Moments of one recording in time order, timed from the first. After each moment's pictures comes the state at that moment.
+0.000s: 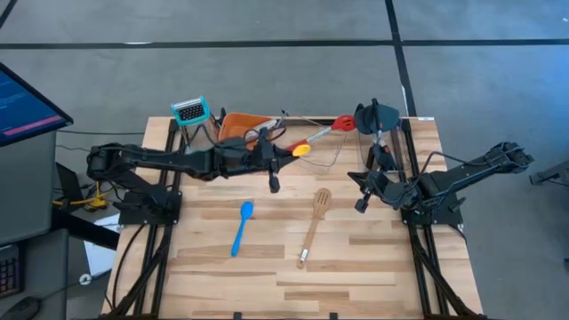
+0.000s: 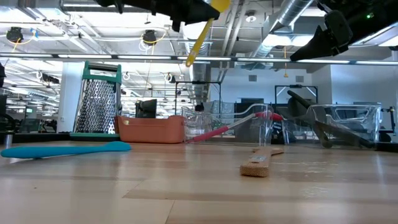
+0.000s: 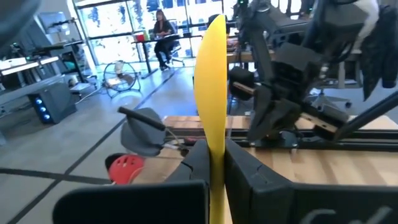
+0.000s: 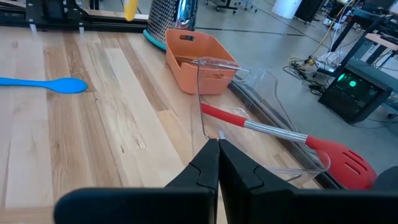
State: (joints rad) left arm 0.09 1.45 0.98 0.39 -0.17 0.12; right arm 0.35 0.79 0.47 -0.20 0.89 0.16
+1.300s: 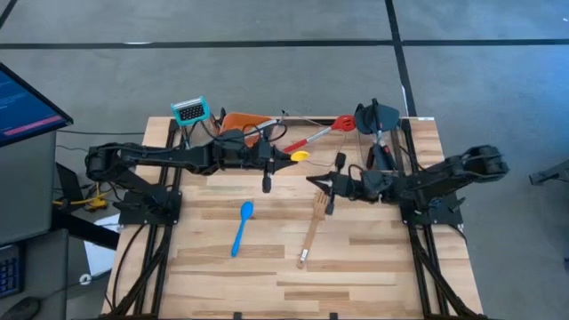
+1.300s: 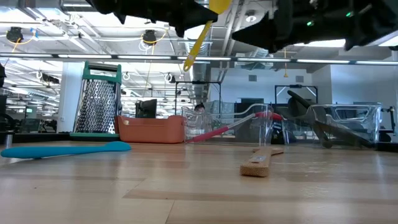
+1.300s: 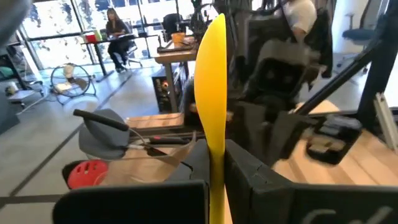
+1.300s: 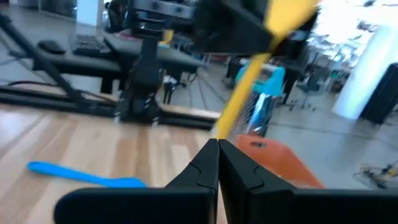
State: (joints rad) left arm 0.17 1.43 0.95 0.39 0.12 0.14; right arm 0.11 1.34 0.47 0.88 0.35 -0.25
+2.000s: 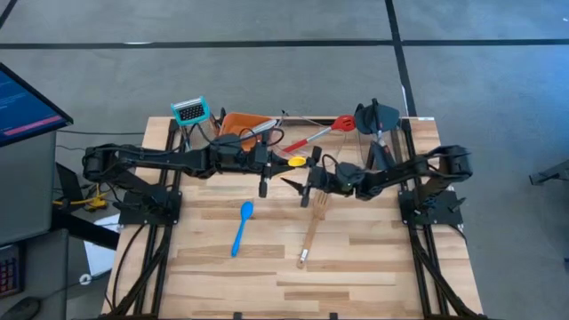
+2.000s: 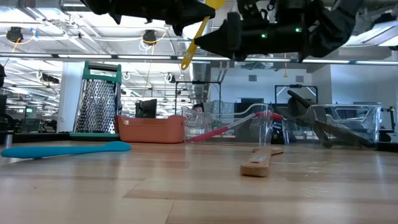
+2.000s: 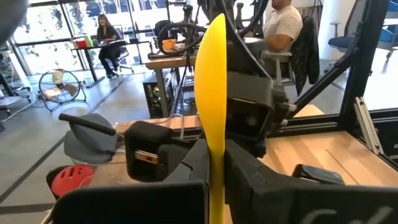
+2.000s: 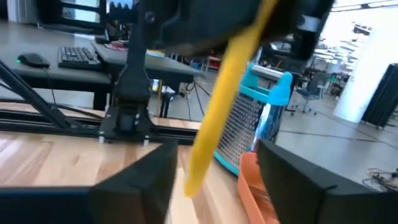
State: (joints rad) left arm 0.14 1.41 0.90 0.44 0.13 0.12; right arm 0.00 1.67 0.69 1.04 0.23 -0.22
